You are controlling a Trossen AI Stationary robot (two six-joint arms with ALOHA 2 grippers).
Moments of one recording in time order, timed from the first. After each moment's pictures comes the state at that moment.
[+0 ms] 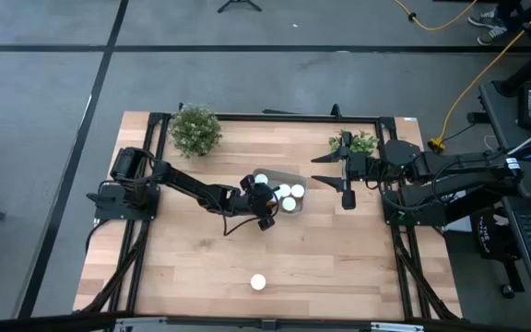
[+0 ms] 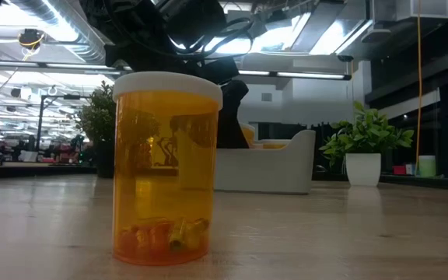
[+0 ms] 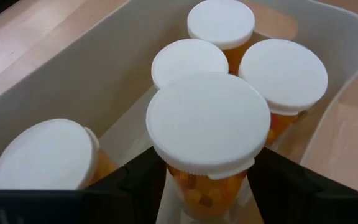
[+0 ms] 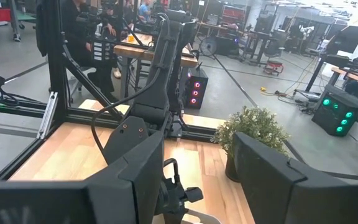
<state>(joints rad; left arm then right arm) -0.13 1.86 0.99 0.10 -0.49 -0.40 0.09 0.93 0.86 0.01 0.11 -0.17</state>
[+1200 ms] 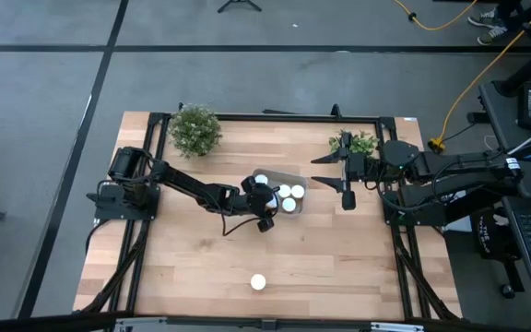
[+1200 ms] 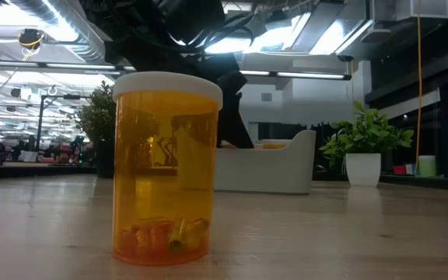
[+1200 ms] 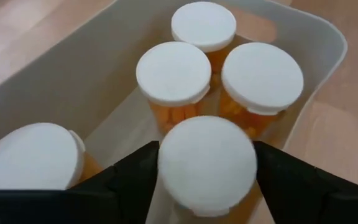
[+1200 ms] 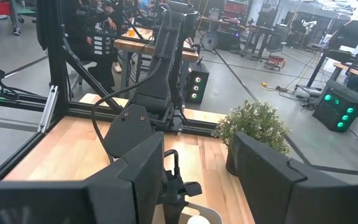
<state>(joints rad) -0.13 1.84 0.99 0.10 -0.42 -0.41 0.09 0.93 0.86 -0.01 0.11 -0.17</state>
